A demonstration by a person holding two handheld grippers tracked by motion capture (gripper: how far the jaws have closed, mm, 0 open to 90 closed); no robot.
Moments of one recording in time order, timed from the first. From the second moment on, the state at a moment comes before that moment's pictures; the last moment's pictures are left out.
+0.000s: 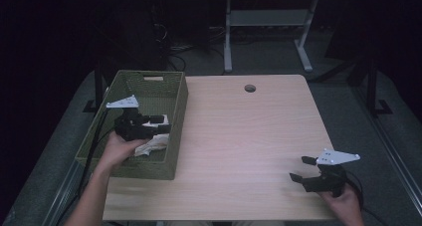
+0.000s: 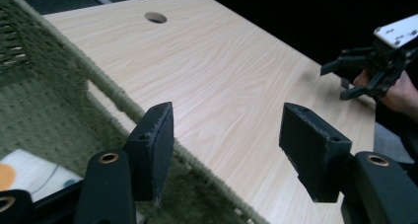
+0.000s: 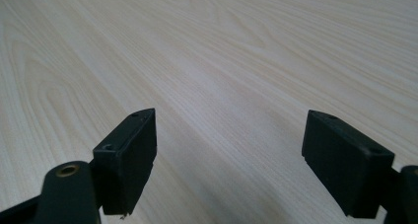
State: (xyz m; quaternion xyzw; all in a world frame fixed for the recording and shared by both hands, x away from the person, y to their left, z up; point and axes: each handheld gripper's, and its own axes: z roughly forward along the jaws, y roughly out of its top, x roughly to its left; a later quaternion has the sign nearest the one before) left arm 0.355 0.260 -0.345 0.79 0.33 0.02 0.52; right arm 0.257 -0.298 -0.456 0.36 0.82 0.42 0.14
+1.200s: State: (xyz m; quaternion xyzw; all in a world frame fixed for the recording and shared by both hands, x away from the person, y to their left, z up) left arm 0.323 0.179 -0.353 0.78 0.27 0.00 0.57; right arm 0.255 -0.299 -0.454 0.35 0.82 0.42 0.14
